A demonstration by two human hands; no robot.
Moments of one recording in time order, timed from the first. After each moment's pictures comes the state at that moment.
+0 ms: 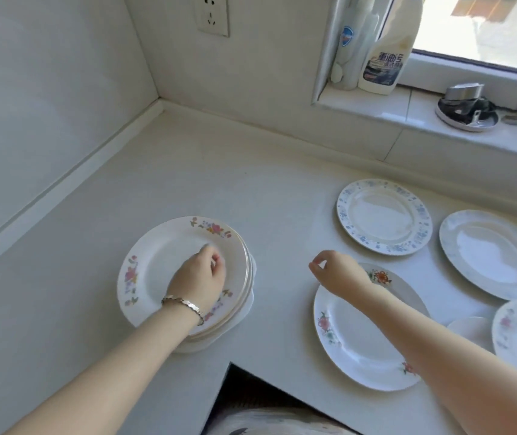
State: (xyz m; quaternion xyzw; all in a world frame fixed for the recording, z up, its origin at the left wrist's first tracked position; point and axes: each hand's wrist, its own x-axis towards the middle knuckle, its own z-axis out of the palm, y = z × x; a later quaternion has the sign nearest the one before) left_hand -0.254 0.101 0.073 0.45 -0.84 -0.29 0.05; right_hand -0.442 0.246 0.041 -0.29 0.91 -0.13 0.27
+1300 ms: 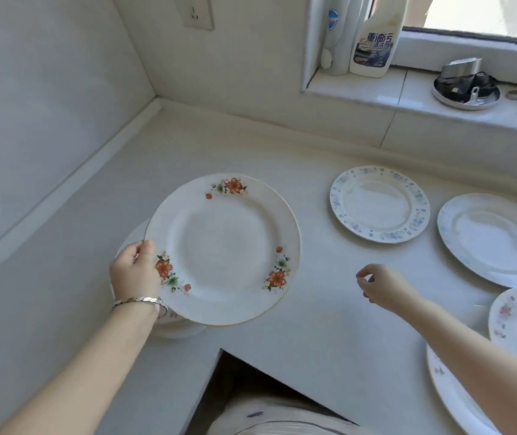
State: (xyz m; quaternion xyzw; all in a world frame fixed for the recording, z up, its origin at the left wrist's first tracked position) left_hand -0.243 0.108 0.084 0.61 -0.55 -0.43 0.38; right_hand -0.495 0.350 0.001 -0.21 0.91 -0.16 0.33
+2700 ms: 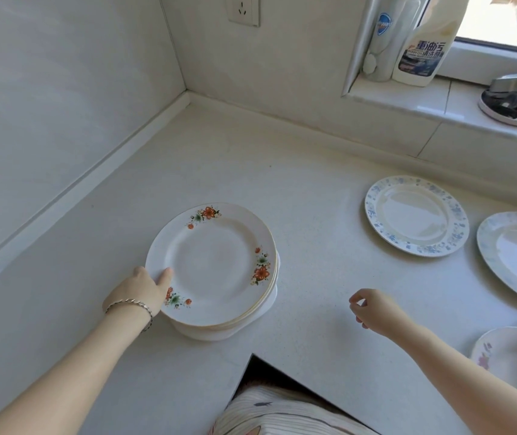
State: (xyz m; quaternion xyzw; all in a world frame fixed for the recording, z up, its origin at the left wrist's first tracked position) left_hand -0.163 0.035 0.044 0.64 -0.75 -0.12 -0.13; right_hand -0.436 0.297 -0.020 -0.23 0.88 -0.13 0.39
